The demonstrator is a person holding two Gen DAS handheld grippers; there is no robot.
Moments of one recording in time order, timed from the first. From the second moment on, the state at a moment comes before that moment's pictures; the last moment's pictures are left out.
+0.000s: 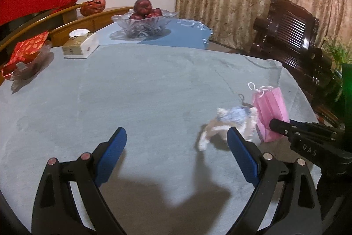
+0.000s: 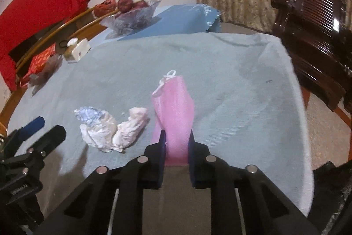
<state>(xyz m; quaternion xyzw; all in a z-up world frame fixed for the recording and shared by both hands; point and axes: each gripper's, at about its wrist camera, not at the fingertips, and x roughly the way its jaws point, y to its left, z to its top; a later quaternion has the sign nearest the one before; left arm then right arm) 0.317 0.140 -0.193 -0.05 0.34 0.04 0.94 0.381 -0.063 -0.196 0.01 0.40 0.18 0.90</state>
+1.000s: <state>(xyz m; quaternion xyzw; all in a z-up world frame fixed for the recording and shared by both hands) 0.354 0.074 -0.213 -0.04 0.39 -0.04 0.92 0.365 -0.104 -0.184 0.02 0.39 0.14 0.91</state>
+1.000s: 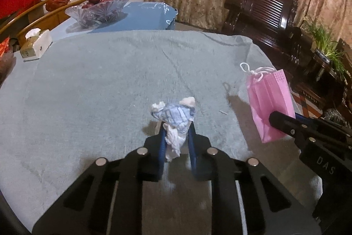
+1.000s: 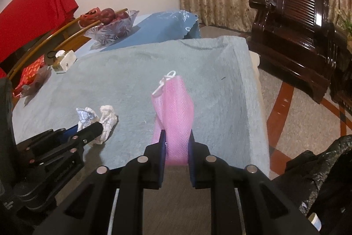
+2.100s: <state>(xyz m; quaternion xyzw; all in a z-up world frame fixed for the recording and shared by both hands) 0.224 0.041 -0.102 -0.05 0.30 -0.03 0.95 0.241 -0.143 -0.088 0.03 0.32 0.16 0.93</state>
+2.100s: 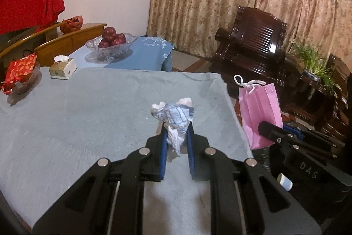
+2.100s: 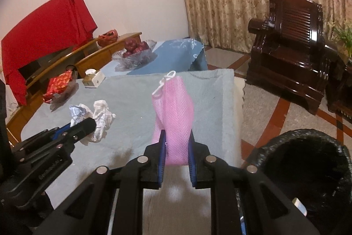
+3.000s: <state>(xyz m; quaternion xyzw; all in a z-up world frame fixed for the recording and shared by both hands) 0.129 -0.050 -0.061 -0.03 0.26 -0.09 0.96 0.129 -0.234 -0.038 0.05 0.26 0.11 0.96</state>
